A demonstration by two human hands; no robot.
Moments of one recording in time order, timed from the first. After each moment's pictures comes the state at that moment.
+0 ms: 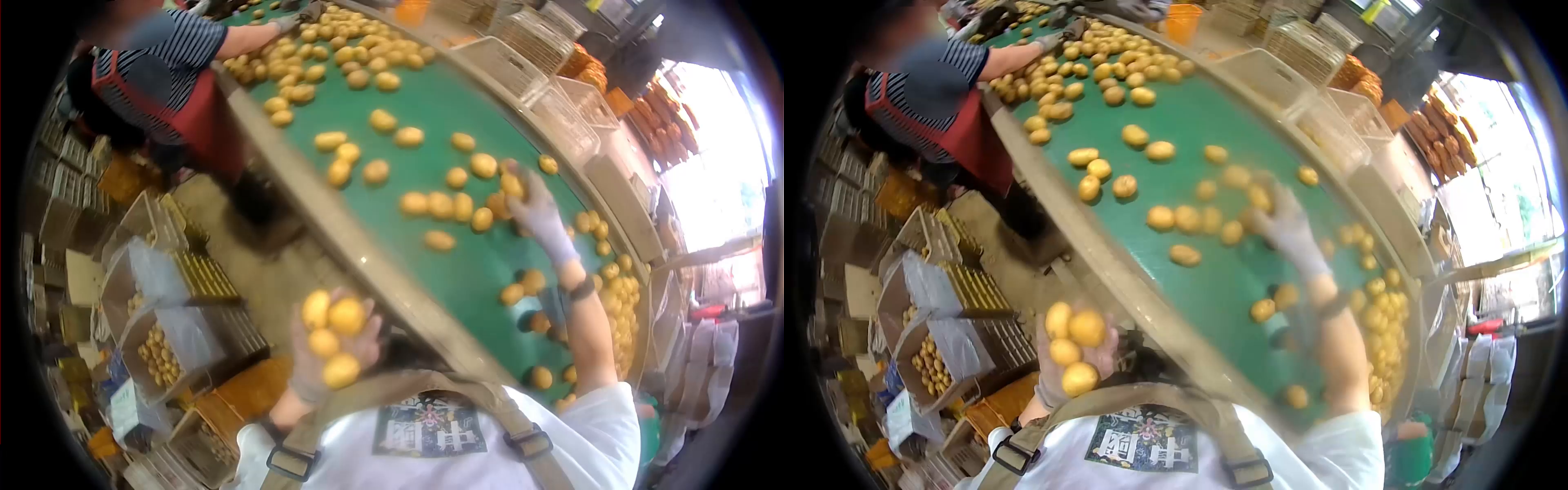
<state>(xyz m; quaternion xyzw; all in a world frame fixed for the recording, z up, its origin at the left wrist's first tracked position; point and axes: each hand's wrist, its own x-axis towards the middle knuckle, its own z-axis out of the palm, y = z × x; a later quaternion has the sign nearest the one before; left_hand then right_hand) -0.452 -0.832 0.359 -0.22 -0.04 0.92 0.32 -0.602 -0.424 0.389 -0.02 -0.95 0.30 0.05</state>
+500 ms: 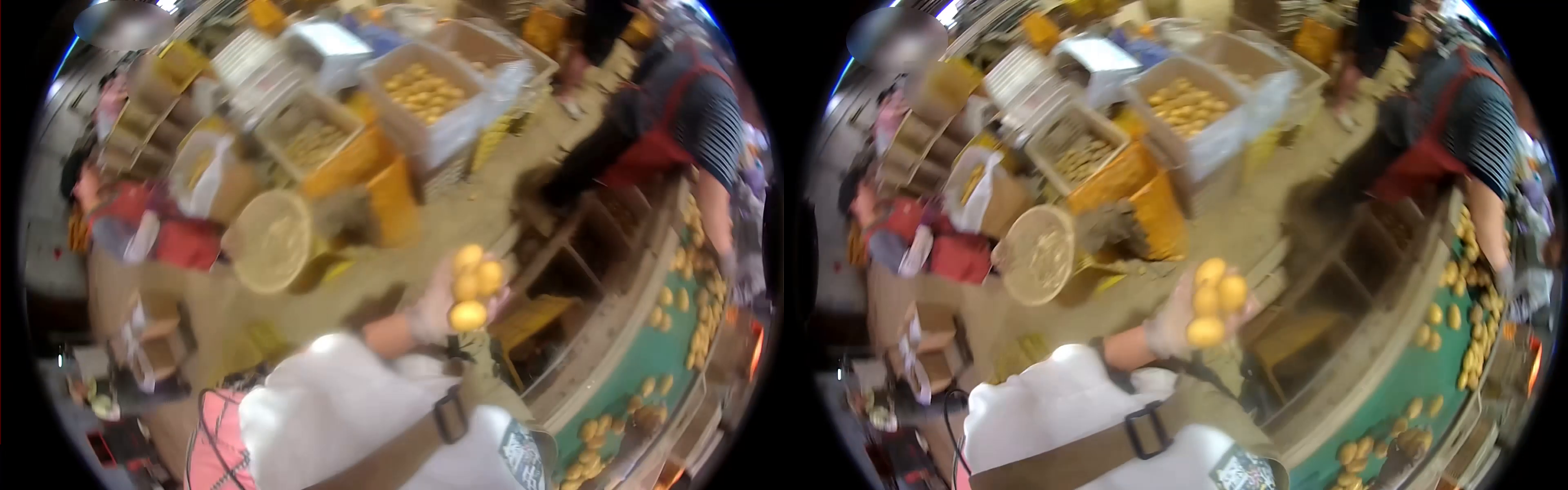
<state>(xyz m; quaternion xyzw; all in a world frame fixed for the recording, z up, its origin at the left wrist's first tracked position) -0.267 -0.880 0.297 -0.10 -0.13 0.97 -0.18 -0.689 -0.461 0.389 0.13 -0.73 0.62 -0.26</state>
